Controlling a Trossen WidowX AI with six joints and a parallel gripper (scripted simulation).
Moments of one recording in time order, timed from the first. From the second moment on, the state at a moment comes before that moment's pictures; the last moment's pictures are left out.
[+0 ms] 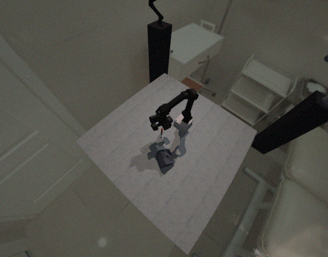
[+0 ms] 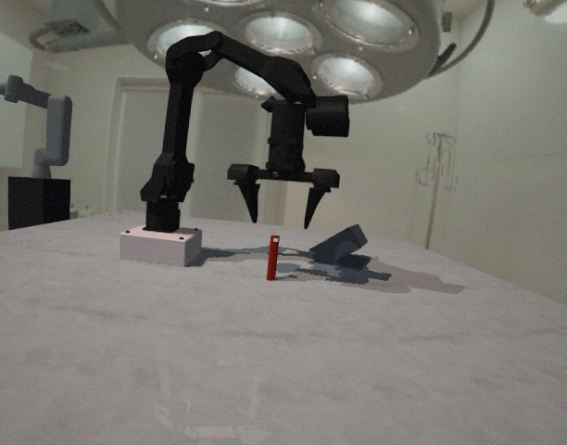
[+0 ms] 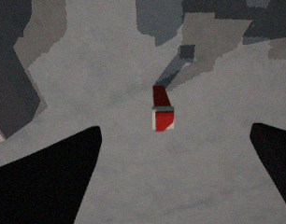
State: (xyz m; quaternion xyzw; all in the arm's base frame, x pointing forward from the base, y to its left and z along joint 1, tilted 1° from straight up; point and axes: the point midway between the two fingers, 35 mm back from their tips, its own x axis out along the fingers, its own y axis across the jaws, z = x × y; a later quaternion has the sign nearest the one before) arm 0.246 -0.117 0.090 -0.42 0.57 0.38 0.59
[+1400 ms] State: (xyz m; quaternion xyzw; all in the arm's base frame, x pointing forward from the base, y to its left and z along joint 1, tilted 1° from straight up) arm 0.245 -0.117 0.032 -0.41 0.57 0.39 0.59
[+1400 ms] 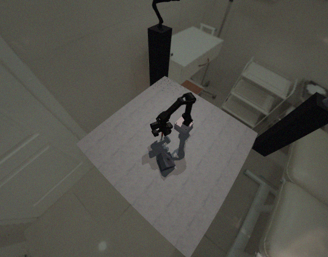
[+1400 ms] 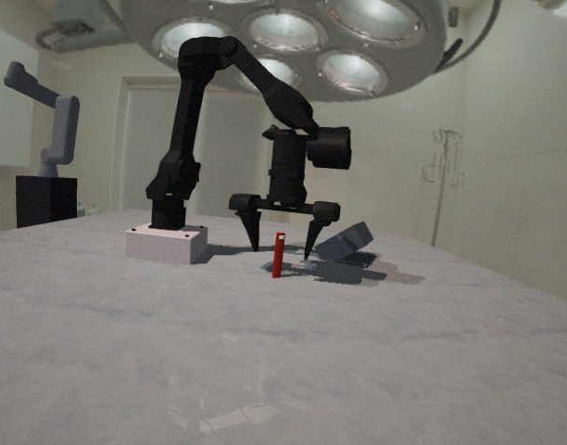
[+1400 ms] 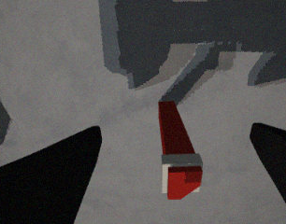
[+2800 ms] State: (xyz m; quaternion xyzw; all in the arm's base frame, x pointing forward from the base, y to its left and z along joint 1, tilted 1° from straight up) arm 0.245 -0.116 0.076 -0.41 0.58 0.39 0.59
